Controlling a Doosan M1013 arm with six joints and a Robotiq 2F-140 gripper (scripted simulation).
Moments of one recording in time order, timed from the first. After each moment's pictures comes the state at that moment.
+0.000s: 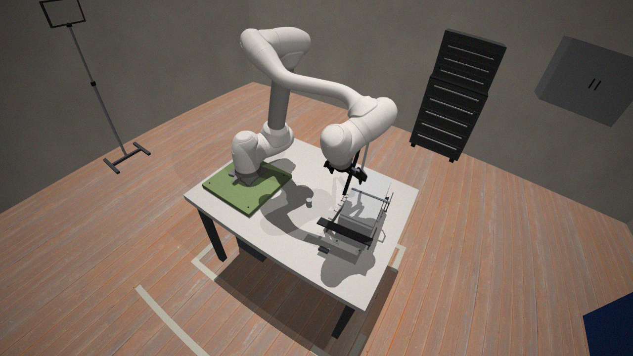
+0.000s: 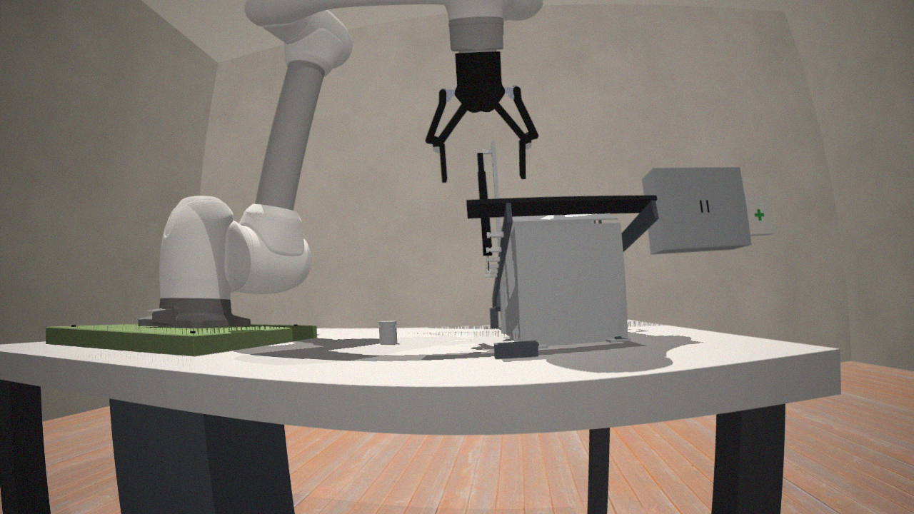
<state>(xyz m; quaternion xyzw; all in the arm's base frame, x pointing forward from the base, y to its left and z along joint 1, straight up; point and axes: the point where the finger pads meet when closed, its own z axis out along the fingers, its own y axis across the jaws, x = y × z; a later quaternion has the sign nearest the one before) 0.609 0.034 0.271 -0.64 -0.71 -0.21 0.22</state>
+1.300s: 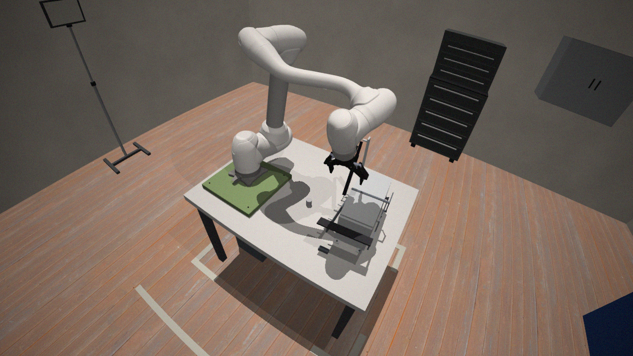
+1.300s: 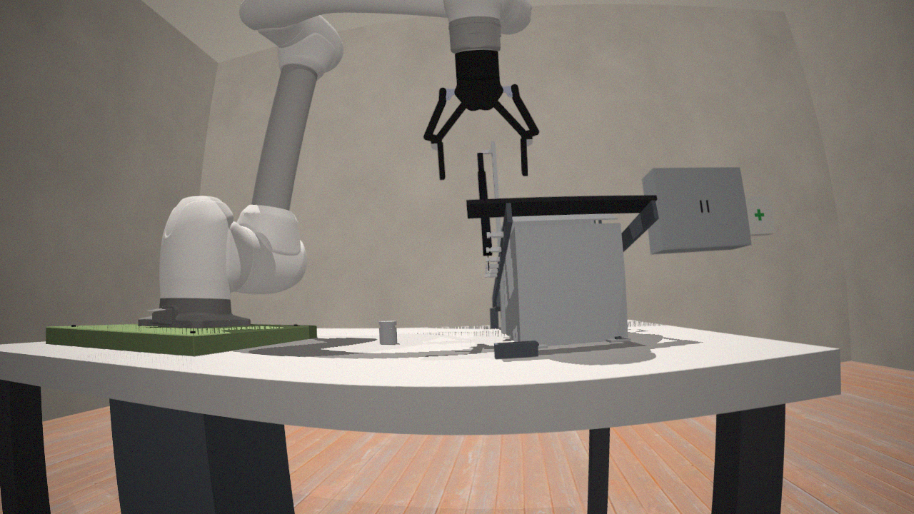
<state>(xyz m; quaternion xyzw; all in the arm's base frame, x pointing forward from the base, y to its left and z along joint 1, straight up) 0.609 0.034 0.272 -0.66 -0.71 -0.16 0.17</state>
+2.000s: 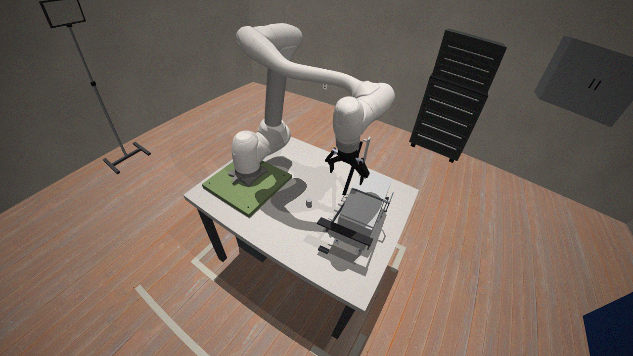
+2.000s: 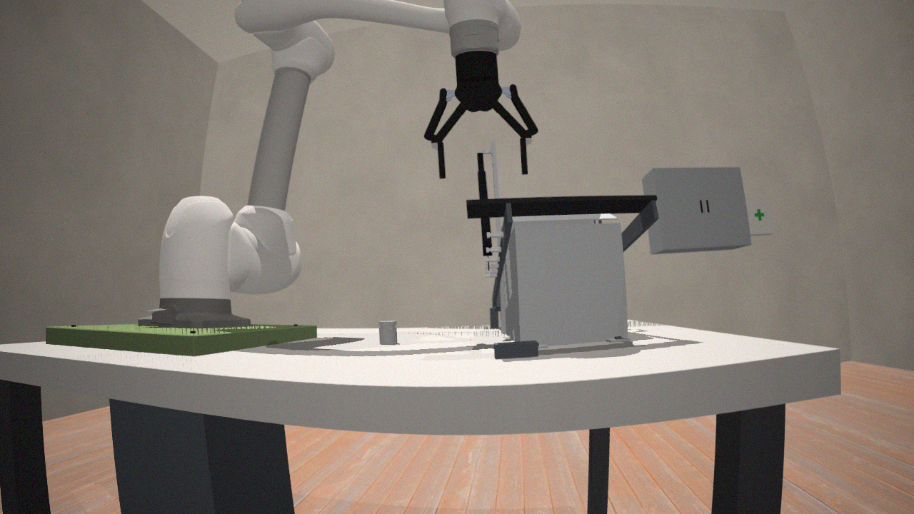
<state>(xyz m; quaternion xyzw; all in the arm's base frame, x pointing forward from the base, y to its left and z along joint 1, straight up) 0.609 0.034 0.273 -0.68 -0.72 -0.11 0.11</state>
